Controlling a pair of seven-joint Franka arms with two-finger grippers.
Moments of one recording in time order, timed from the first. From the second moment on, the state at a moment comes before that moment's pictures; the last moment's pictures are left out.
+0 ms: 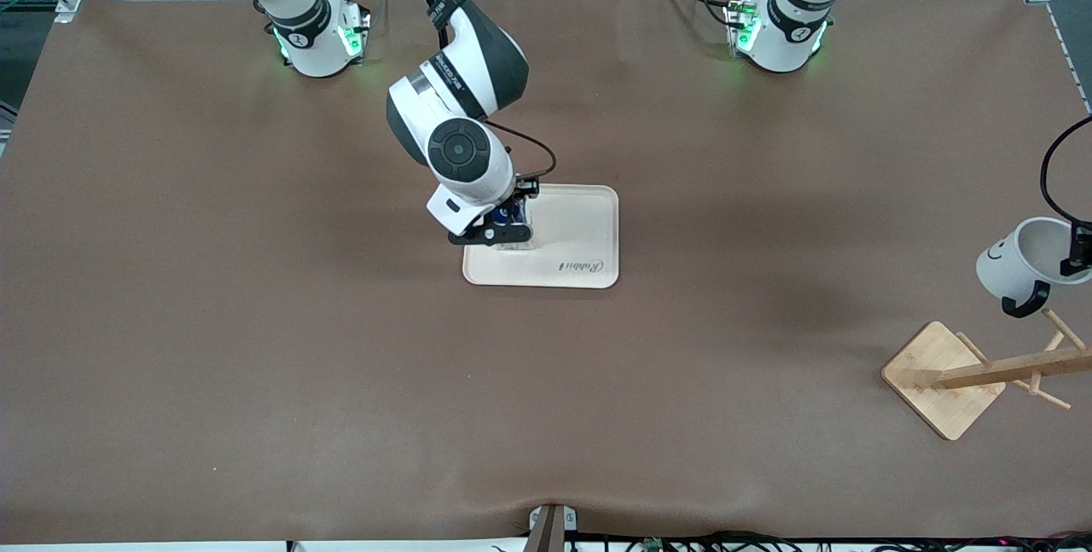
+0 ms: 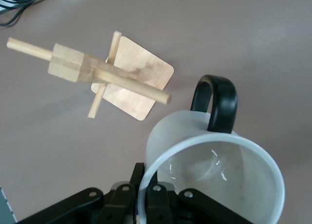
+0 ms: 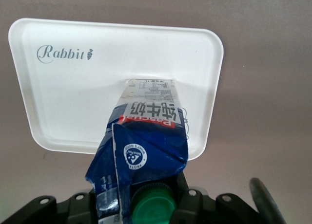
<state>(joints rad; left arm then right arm) 0.52 0.34 -0.34 -1.42 0.11 1.78 0.51 0.75 0.52 -0.08 -1.53 0.26 1.84 0.55</state>
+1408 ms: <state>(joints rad) 0.60 0.40 -0.34 -1.41 0.11 1.92 0.58 0.39 0.35 -0.20 -1.43 0.08 1.48 0.30</state>
